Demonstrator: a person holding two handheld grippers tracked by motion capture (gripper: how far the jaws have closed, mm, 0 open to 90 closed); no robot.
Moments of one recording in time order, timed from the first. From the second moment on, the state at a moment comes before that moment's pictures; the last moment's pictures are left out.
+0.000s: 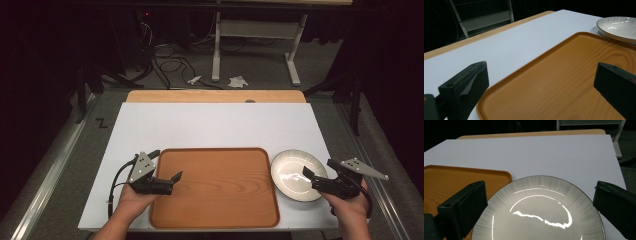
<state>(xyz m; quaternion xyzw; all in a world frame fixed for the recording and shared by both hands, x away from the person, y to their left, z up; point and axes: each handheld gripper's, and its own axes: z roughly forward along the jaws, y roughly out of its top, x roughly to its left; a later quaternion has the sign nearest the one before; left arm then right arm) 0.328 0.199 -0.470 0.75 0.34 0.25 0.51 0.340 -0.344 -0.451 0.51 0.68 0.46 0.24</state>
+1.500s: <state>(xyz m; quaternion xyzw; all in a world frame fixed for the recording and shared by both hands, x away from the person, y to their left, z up) 0.327 0.196 -0.468 0.74 0.34 0.25 0.52 0.351 -0.405 -0.507 0.67 0.58 0.47 -0.01</state>
